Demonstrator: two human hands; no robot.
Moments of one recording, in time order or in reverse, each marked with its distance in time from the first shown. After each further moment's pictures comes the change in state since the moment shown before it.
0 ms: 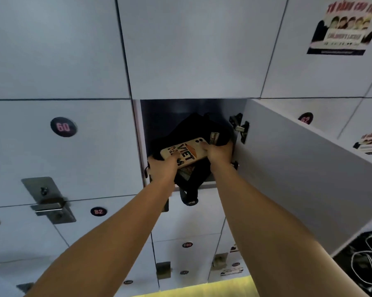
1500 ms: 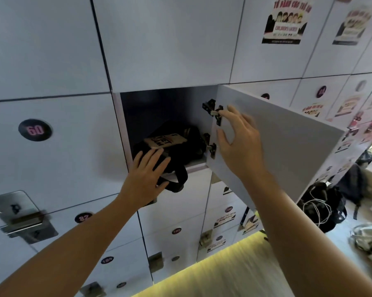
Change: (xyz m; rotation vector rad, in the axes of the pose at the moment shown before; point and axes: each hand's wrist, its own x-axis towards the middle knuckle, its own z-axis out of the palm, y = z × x) left_hand 0.031 -0.031 -0.086 1.420 -0.408 1.580; right_hand -0.146 -0.064 -0.085 -1.005 0.198 -0.973
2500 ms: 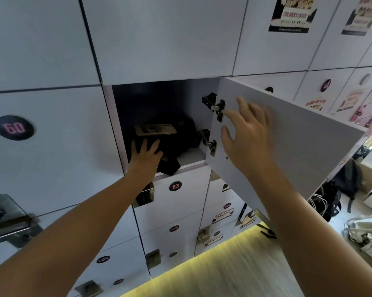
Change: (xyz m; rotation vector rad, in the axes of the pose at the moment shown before) left_hand 0.058 -0.009 0.033 0.264 -0.475 -0.164; right_hand 0.010 0.016 0.003 -0.347 0.037 -0.119
